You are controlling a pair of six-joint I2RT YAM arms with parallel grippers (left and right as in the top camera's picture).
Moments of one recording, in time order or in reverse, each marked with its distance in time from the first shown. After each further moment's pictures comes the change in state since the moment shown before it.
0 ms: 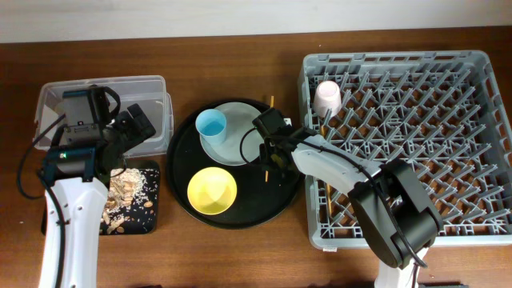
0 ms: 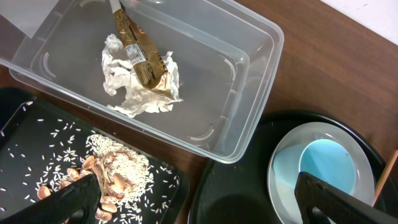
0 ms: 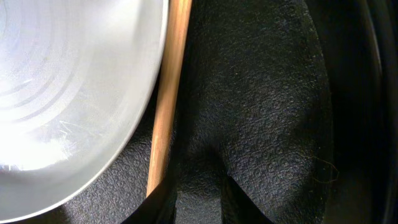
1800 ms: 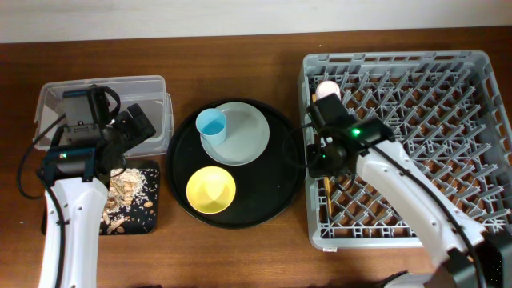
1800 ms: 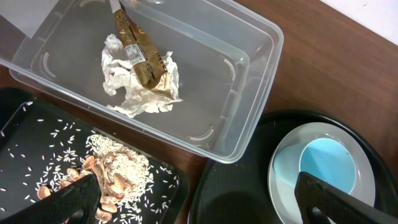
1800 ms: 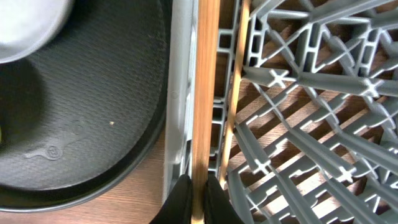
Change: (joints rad) left arm 0.000 0.000 0.000 0.000 0.000 0.000; right arm -0.172 -0.413 0.002 -0.520 -0.026 -0.183
